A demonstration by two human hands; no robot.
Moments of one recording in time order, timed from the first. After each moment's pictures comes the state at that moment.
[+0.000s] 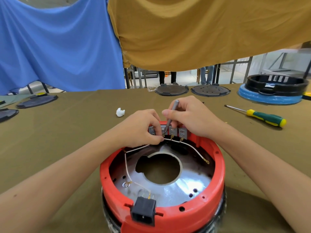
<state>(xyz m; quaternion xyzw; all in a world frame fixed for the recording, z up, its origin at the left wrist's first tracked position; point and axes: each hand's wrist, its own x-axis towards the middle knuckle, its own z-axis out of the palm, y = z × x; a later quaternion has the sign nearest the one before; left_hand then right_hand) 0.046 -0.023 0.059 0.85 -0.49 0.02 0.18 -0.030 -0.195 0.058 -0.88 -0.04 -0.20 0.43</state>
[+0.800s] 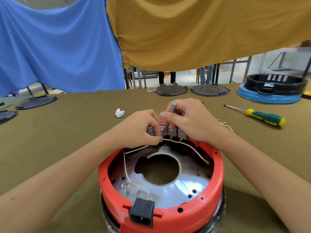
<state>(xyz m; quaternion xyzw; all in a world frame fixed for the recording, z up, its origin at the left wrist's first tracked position) 0.046 -0.023 0.061 0.85 -0.50 0.01 0.19 -0.036 -0.193 0.052 -0.89 -0.08 -0.27 0.36</state>
